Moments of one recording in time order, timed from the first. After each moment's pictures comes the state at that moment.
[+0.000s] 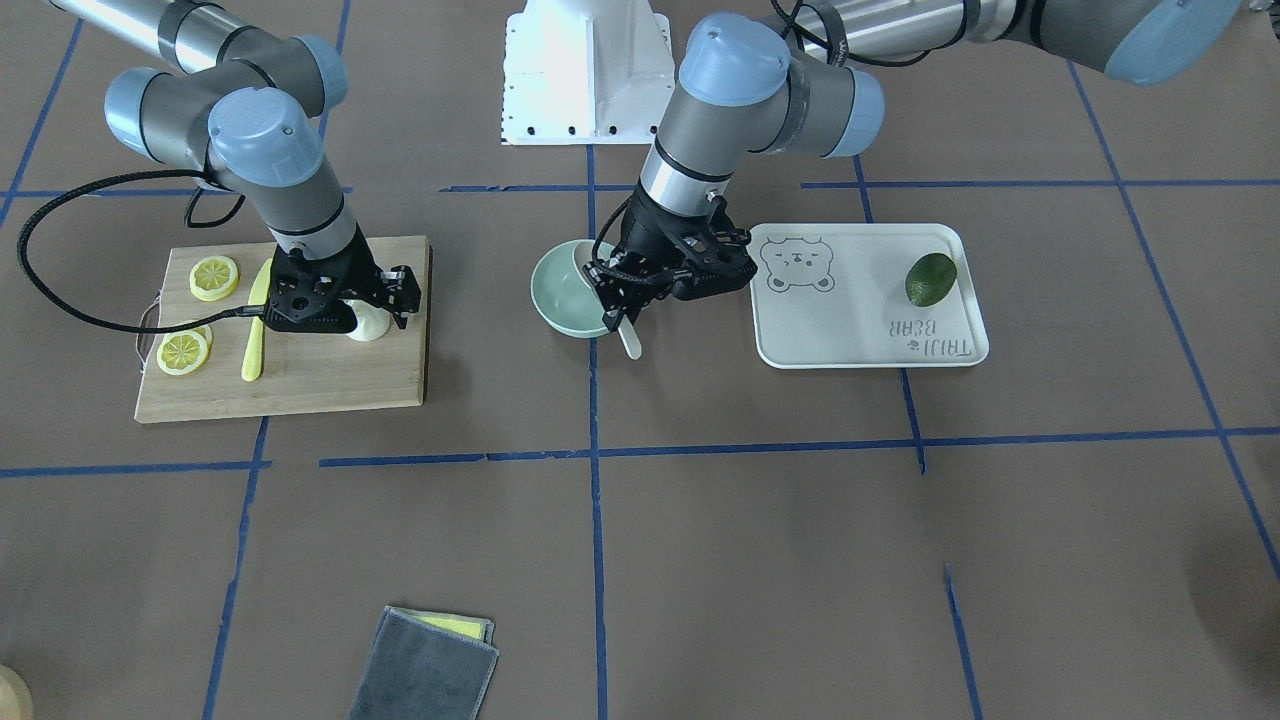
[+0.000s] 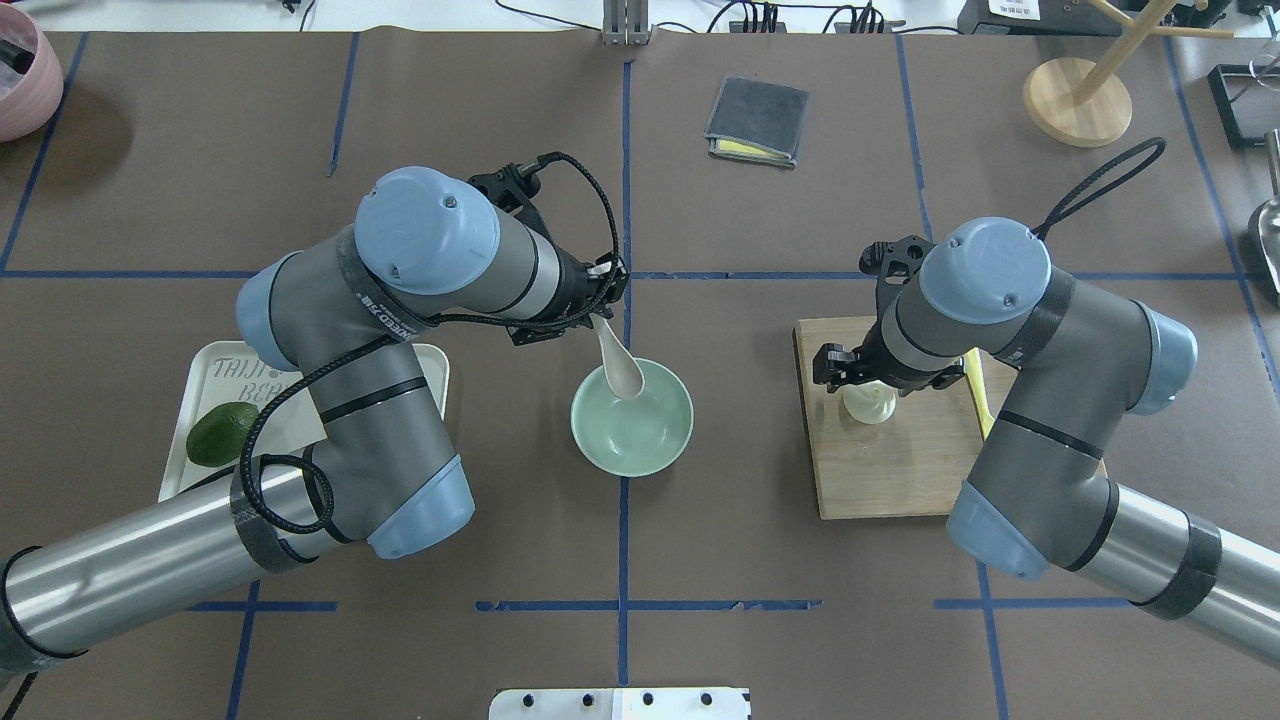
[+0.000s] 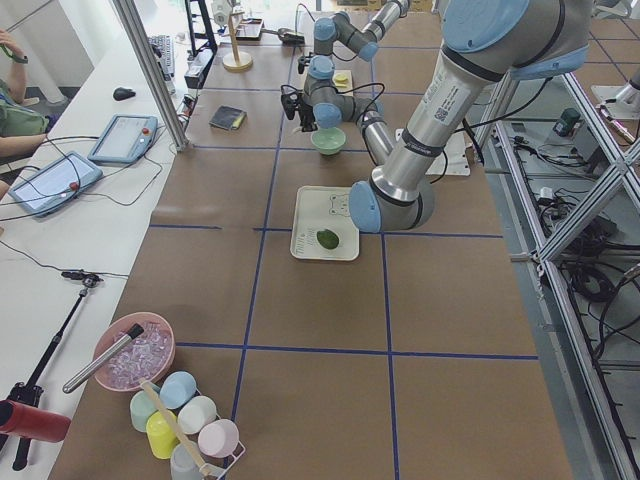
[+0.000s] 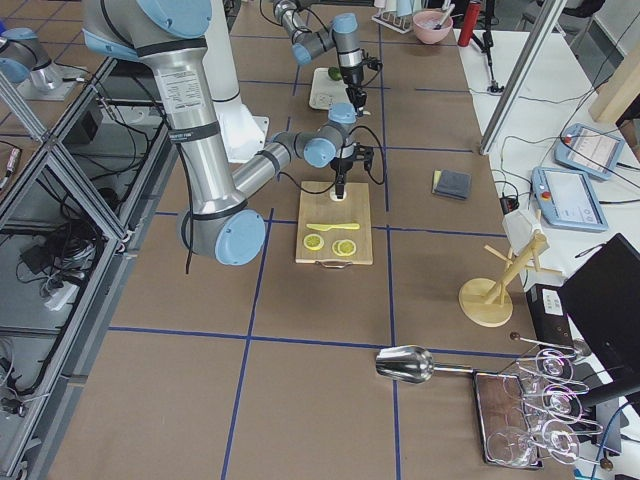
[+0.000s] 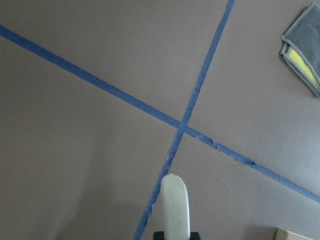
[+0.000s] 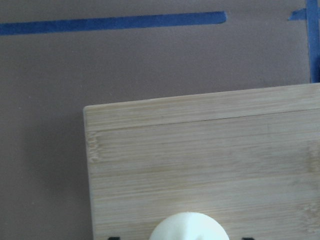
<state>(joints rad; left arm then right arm) -0.56 -2.29 -1.62 -1.92 -1.82 -1.73 0.62 -1.25 1.79 -1.45 1.94 1.17</state>
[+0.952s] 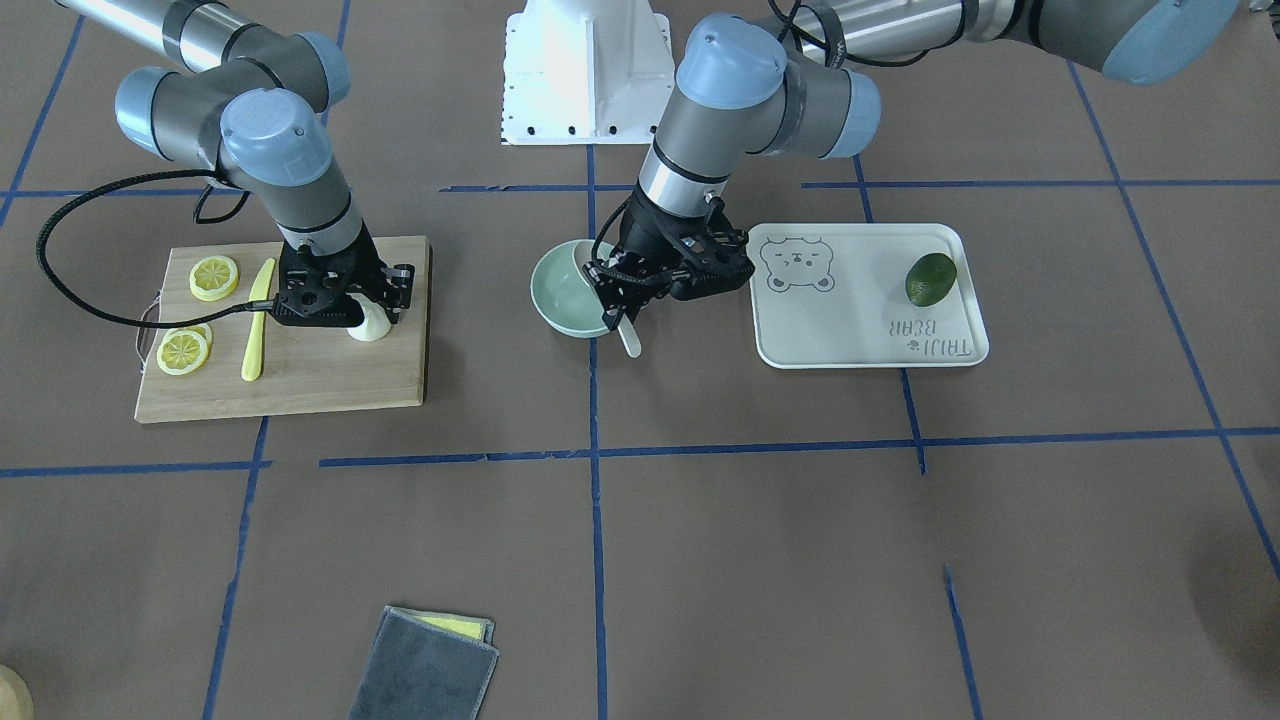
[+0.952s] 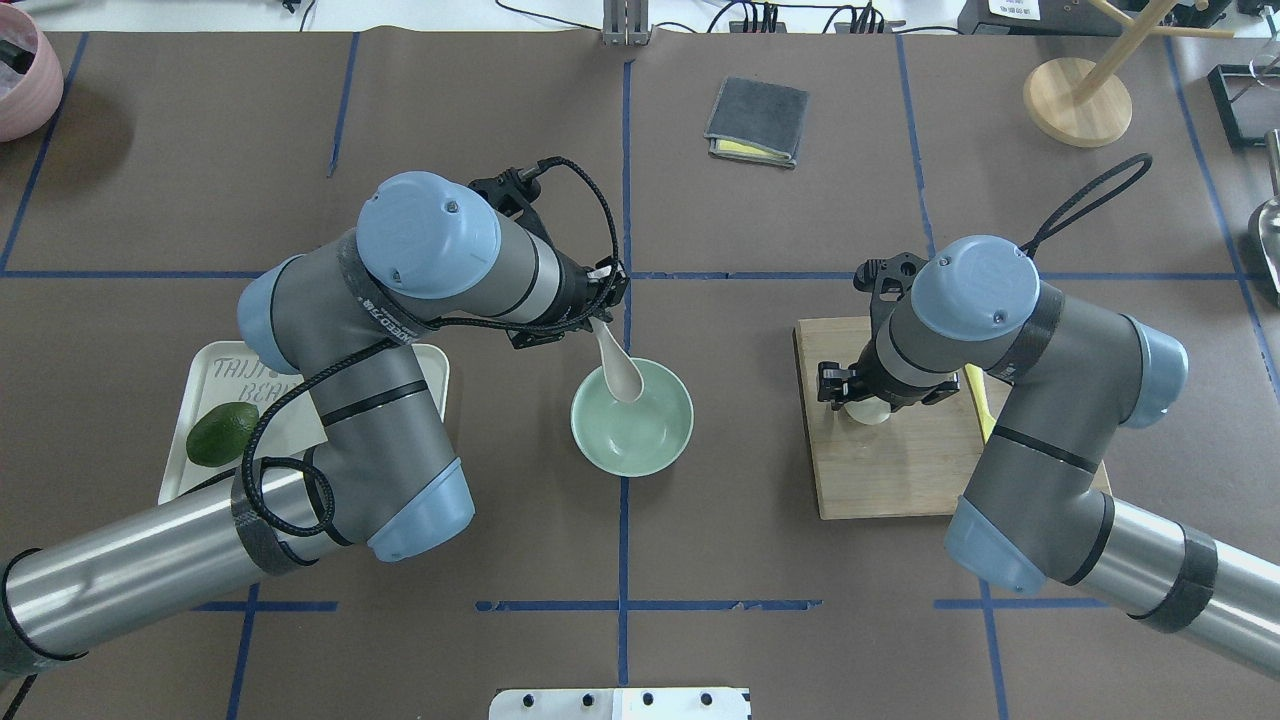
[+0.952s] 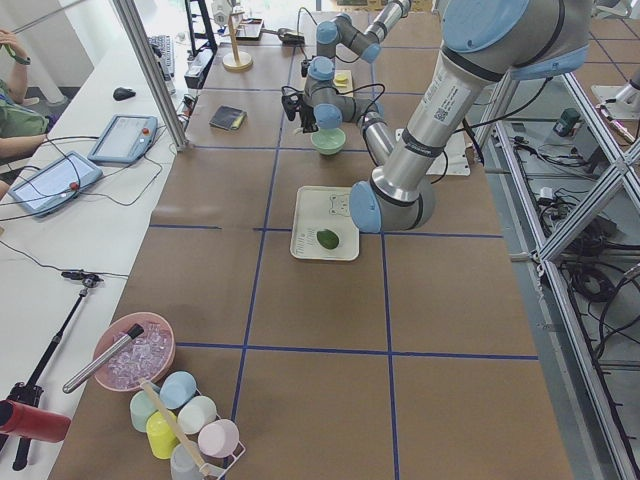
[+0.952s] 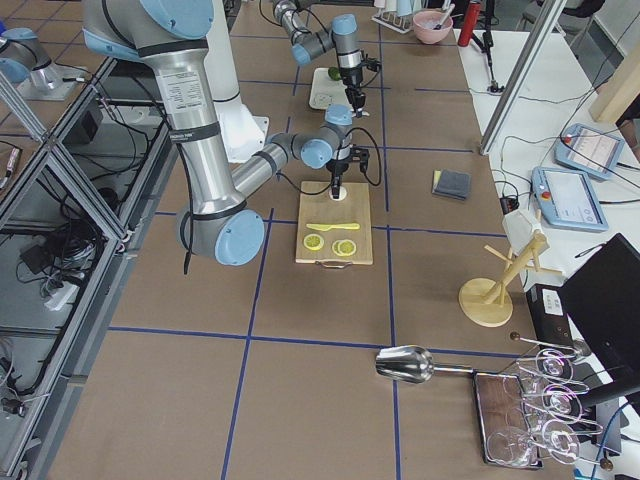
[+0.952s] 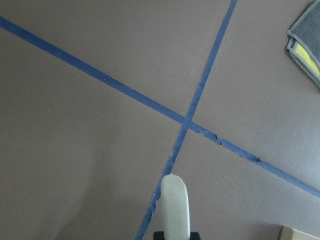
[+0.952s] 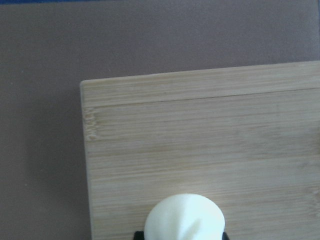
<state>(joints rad) -0.56 -2.29 -1.62 -1.92 -1.82 -1.73 0.60 -1.25 1.79 -1.45 1.94 1.17</state>
